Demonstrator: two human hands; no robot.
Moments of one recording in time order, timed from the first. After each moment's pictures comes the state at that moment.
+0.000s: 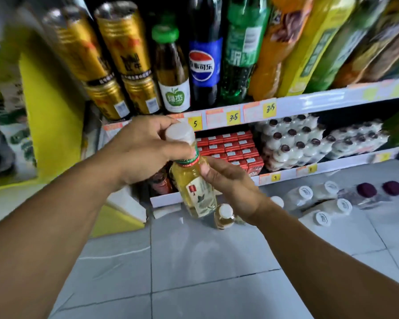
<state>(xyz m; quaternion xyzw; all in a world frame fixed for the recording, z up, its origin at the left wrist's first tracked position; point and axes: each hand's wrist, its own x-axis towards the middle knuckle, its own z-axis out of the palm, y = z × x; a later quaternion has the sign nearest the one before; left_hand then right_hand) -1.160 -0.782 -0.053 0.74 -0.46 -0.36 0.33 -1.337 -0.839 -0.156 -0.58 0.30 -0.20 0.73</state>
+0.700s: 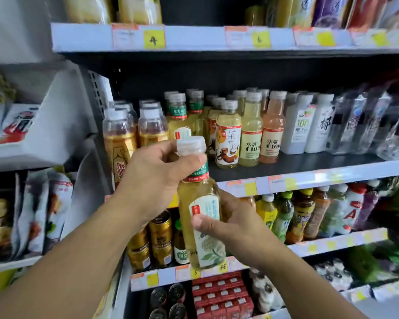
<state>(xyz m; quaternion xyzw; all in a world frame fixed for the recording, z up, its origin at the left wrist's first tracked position) -1.188 -0.785 0.229 0.57 -0.48 -0.24 0.61 -1.339 -0.857 0.148 -0.74 0.22 -0.30 0.56</state>
